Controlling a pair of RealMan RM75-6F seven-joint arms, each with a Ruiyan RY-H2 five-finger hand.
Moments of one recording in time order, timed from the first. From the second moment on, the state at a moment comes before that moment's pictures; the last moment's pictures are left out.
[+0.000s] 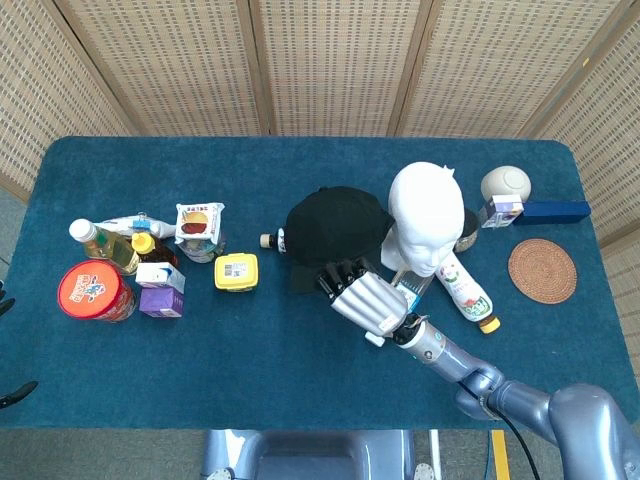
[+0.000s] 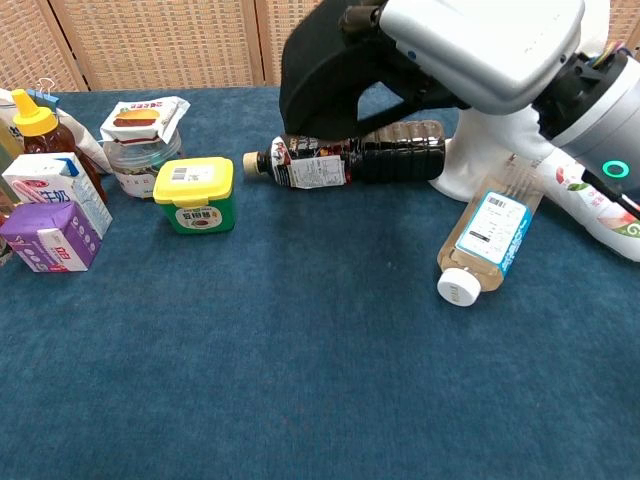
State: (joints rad) left arm 0.00 -0.85 0.08 -1.67 1.69 1.59 -0.41; right arm 0.81 -1.72 0.09 -1.01 -1.87 1.57 -0.55
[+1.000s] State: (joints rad) left arm 0.01 -0.85 0.09 -1.67 1.69 1.61 -0.42; right arm 0.60 -1.30 -0.08 -1.31 -1.90 1.51 -0.45
